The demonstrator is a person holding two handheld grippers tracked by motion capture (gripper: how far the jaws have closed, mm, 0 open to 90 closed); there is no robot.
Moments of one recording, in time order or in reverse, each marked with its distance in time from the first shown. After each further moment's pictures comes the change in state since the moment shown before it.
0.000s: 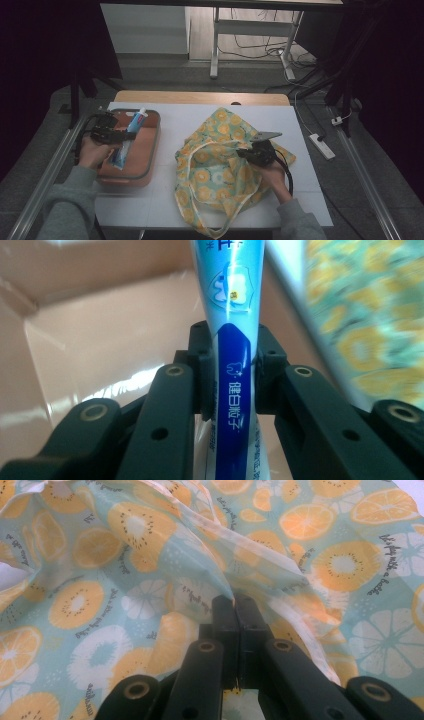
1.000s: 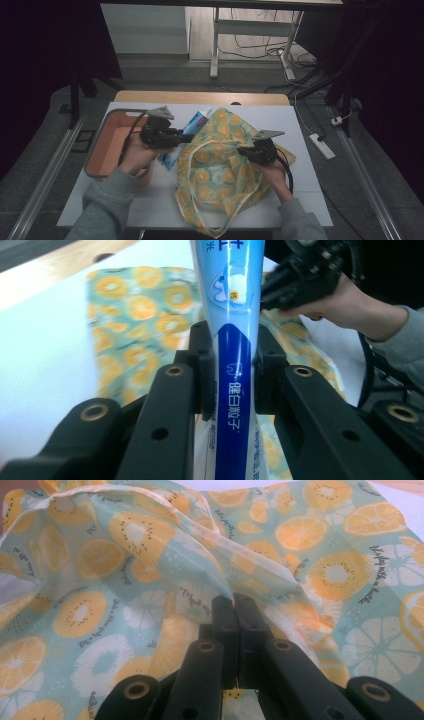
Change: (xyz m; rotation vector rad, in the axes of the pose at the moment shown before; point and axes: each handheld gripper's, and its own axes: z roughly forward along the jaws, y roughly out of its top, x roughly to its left) left arm -0.167 0.041 0.014 -0.111 -0.321 0.413; right arm -0.003 0.003 -0.005 -0.034 0.005 0.012
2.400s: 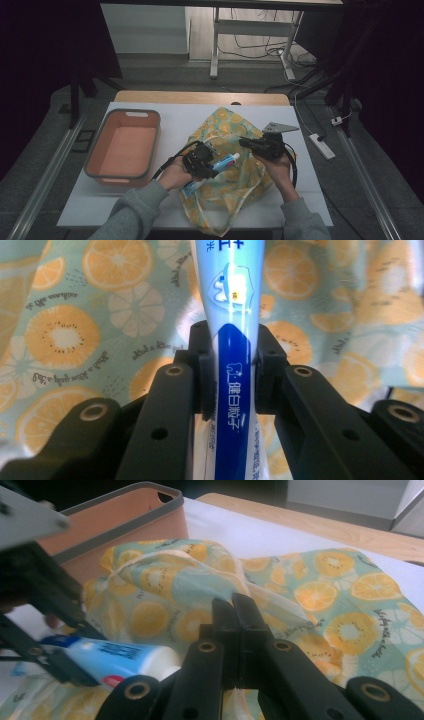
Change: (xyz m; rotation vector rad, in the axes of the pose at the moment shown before) left arm -0.039 -0.025 0.119 0.415 -0.014 0.088; right arm 0.005 0.024 -0.034 -0.185 0.078 0.039
